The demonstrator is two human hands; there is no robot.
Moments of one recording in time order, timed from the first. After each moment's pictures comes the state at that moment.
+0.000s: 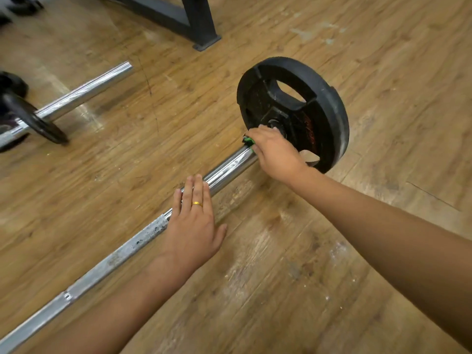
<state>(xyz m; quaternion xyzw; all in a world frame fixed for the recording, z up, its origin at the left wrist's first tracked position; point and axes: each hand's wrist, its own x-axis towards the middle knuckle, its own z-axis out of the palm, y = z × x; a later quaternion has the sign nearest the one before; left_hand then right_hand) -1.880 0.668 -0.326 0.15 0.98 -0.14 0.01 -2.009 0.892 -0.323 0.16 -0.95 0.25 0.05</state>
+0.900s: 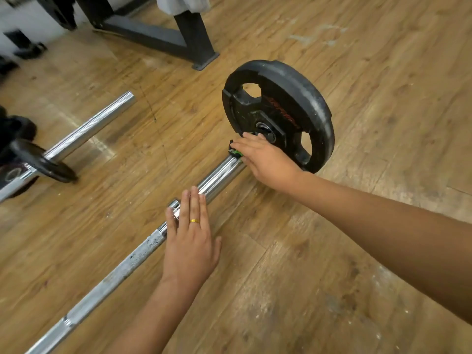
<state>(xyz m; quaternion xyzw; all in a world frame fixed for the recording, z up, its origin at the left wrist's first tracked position) -1.935 0.626 -0.344 0.14 0.98 -0.14 -0.03 -2.068 0.850 -0.336 0.23 -0.94 0.26 0.08</state>
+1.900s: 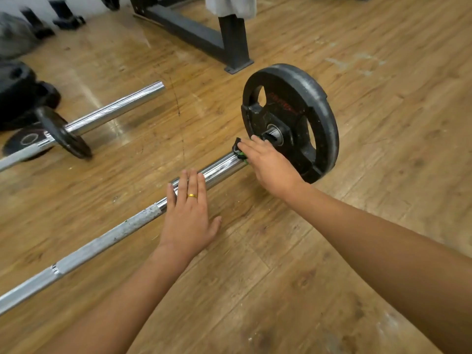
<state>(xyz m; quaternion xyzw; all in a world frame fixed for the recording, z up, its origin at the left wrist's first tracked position) -1.997 0.600 -0.344 0.07 0.99 -0.09 -0.02 -2.110 0.811 -0.335 0.26 -0.95 0.18 0.06</state>
